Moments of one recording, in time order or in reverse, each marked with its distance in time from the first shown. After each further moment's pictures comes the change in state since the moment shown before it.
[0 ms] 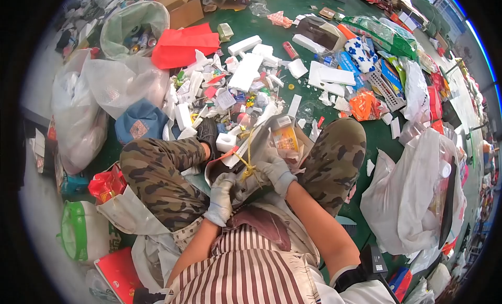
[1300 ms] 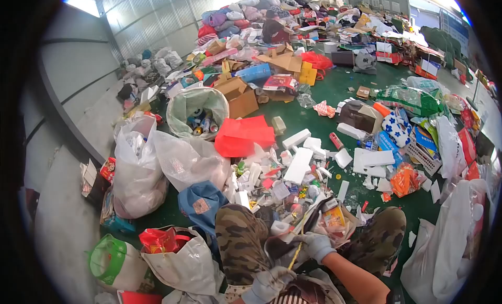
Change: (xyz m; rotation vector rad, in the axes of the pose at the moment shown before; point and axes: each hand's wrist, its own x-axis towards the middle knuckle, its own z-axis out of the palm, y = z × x) left_hand -0.084 0.068 0.026 0.685 -0.394 0.647; right_hand 0.008 -0.036 0.008 -1.293 -0.144 -0.719
